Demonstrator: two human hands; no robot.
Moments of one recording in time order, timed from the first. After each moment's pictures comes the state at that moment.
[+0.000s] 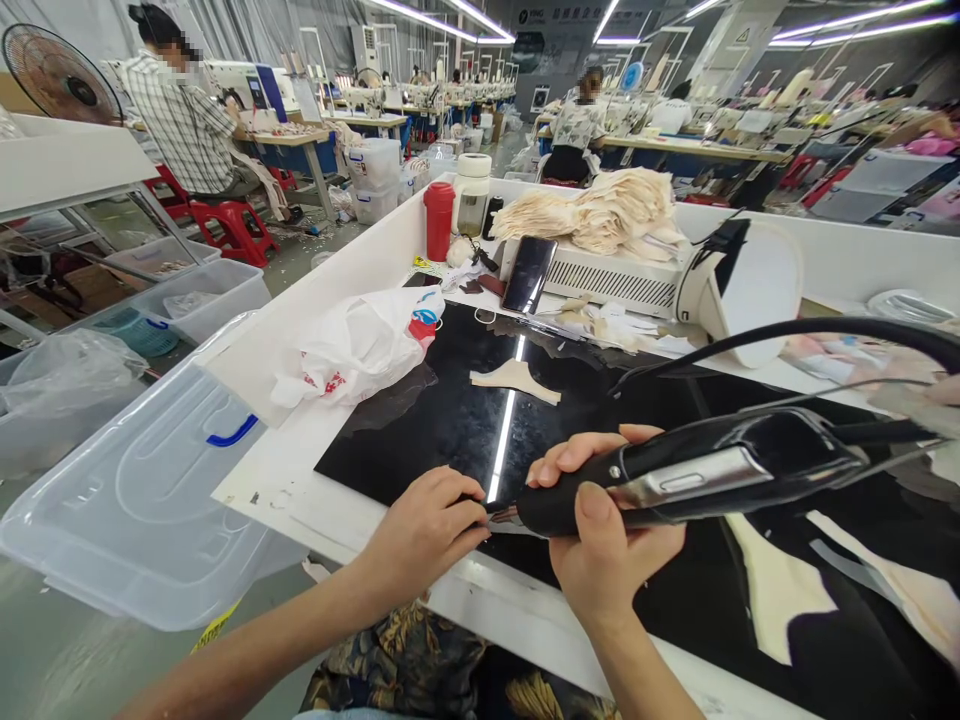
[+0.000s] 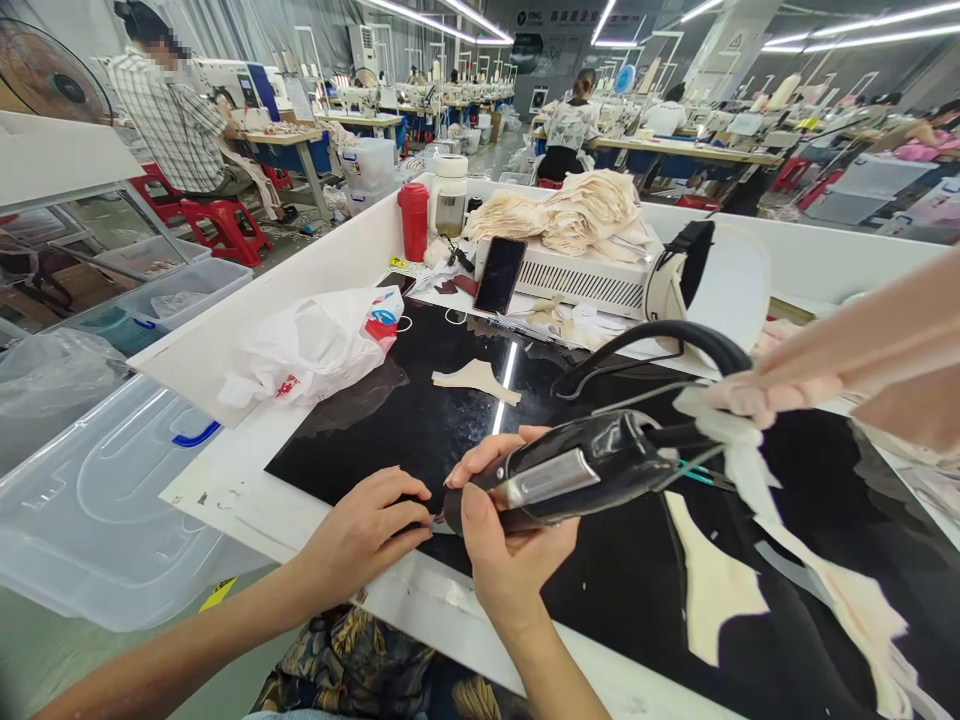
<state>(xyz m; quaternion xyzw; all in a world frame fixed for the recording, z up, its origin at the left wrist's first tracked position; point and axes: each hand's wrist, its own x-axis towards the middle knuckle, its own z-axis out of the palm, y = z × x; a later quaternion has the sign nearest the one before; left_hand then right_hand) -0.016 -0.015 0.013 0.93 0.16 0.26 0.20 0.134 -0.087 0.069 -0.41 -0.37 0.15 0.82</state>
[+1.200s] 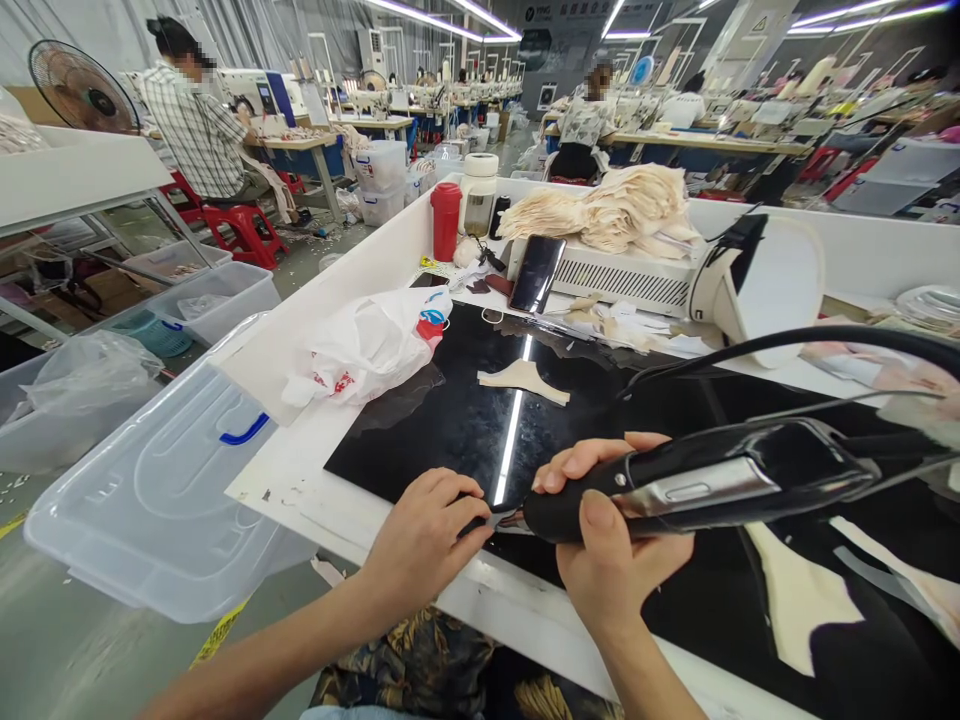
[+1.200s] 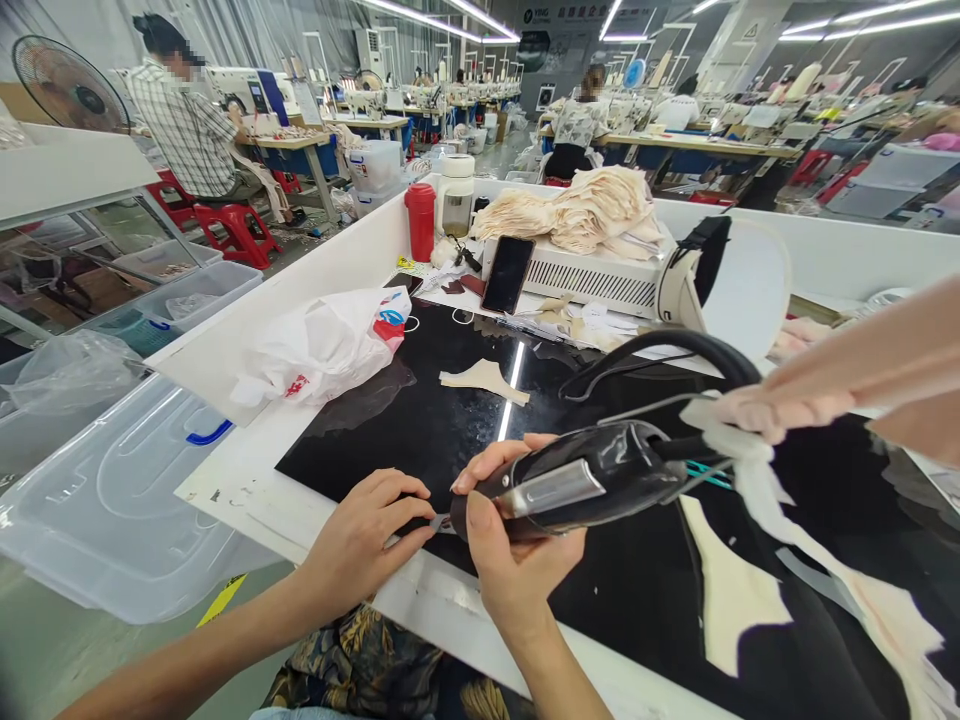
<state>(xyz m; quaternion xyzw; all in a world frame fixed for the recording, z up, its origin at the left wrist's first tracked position) -0.021 -0.023 0.013 0.91 0.21 0.27 0.23 0.134 -0.089 0.063 -0.38 -0.39 0.16 0.82</state>
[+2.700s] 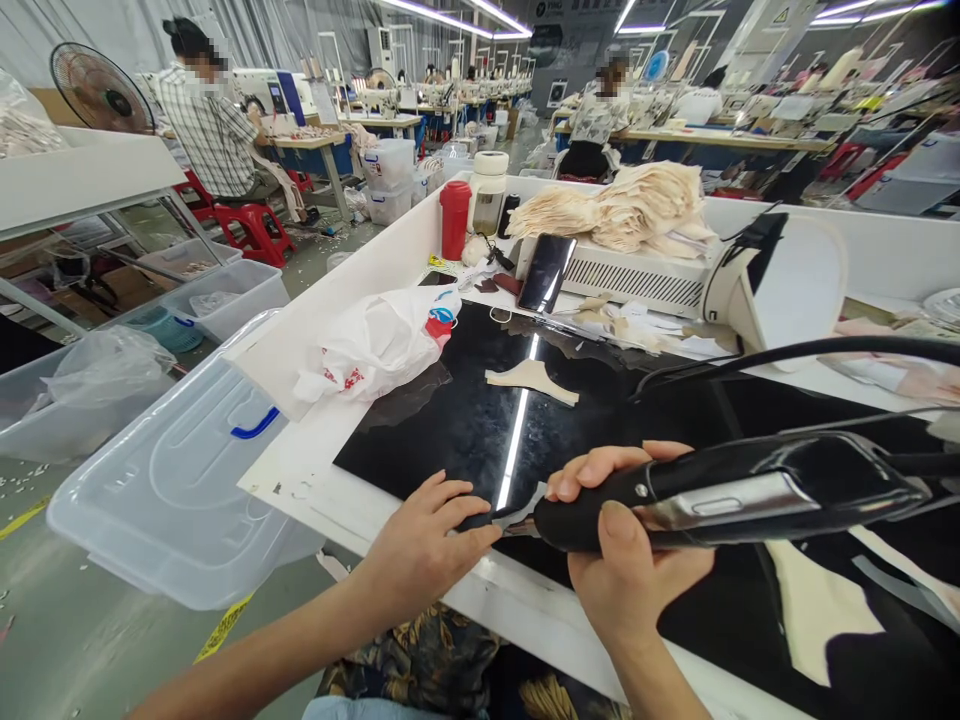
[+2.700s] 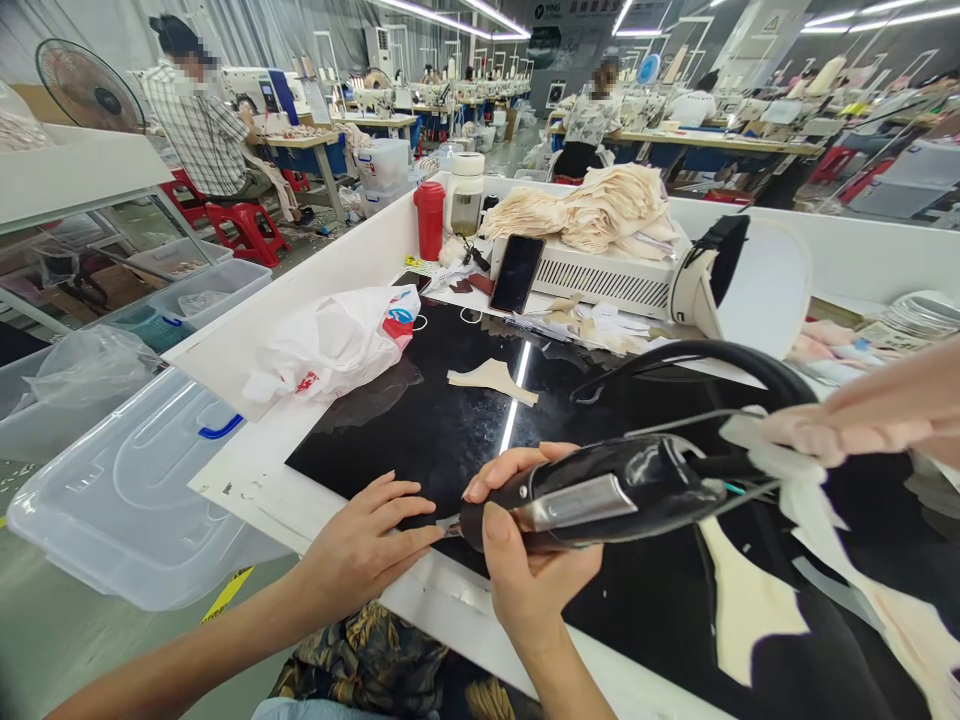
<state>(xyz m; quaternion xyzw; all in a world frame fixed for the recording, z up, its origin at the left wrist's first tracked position) -0.038 -0.024 0.002 0.95 0.14 0.26 0.10 0.136 -0.092 0.063 -0.40 -0.38 0.15 0.82</state>
